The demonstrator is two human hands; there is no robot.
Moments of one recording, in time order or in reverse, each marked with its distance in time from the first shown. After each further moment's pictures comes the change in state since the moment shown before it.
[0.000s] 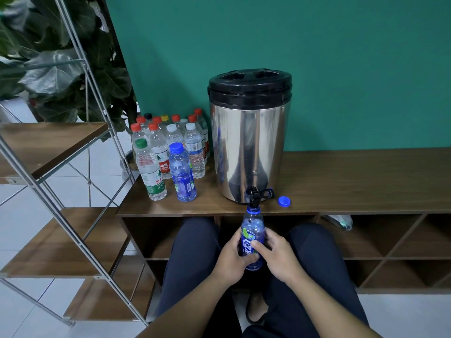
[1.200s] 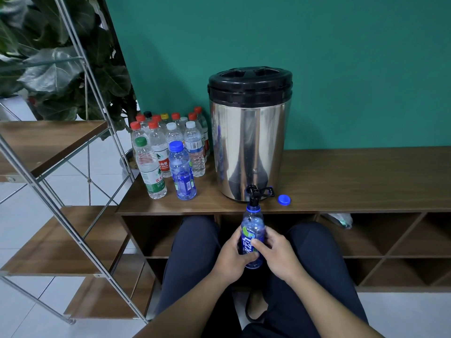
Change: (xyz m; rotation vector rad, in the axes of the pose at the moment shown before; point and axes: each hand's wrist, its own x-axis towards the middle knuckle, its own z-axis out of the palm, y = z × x) left_hand 0.001 -0.003 0.000 -0.018 -0.002 -0.020; right_hand -0.001 -0.004 0.000 -0.007 -0.006 0.019
